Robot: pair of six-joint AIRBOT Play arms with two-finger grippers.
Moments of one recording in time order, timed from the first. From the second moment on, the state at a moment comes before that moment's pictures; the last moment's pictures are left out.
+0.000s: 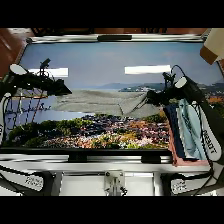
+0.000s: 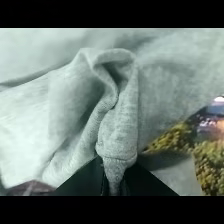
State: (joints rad) left arm 0.07 -1.67 1.51 0.83 -1.31 -1.24; right arm -0.02 -1.61 1.29 -1.06 1.07 1.45
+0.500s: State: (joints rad) left arm -0.29 -1.68 1.51 0.80 -1.09 -1.37; right arm -0.01 -1.21 1.29 -0.91 1.18 1.46
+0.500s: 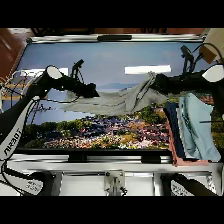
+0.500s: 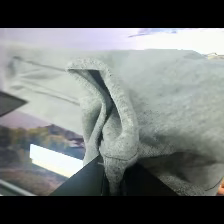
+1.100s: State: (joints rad) left arm -0.62 -1.80 1.51 0.66 -0.90 -1.43; right arm -0.01 -0.89 1.29 -0.85 1.30 1.60
